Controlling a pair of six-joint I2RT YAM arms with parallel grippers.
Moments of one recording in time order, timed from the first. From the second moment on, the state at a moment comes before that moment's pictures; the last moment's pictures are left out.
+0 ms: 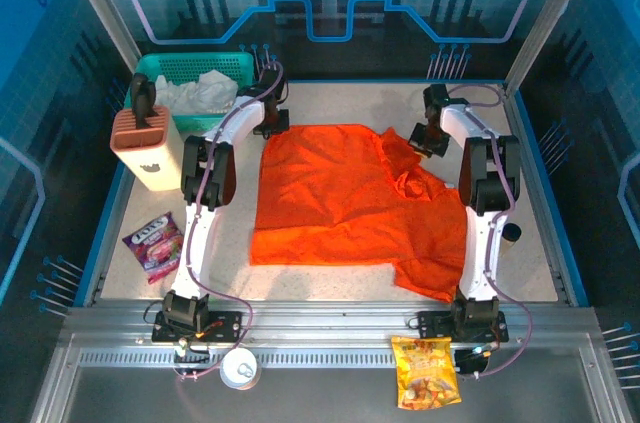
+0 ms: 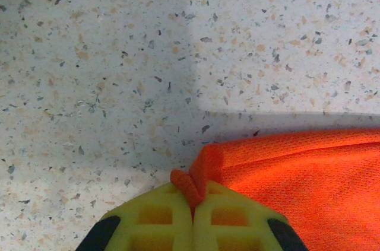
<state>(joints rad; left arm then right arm) -0.21 2.49 2.19 -0.86 -0.09 -0.32 0.04 2.25 1.77 -0.84 -0.03 0.53</state>
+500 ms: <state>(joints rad) -0.21 2.02 2.12 -0.88 -0.05 -0.32 0.04 1.64 1.72 -0.76 -0.08 0.28</state>
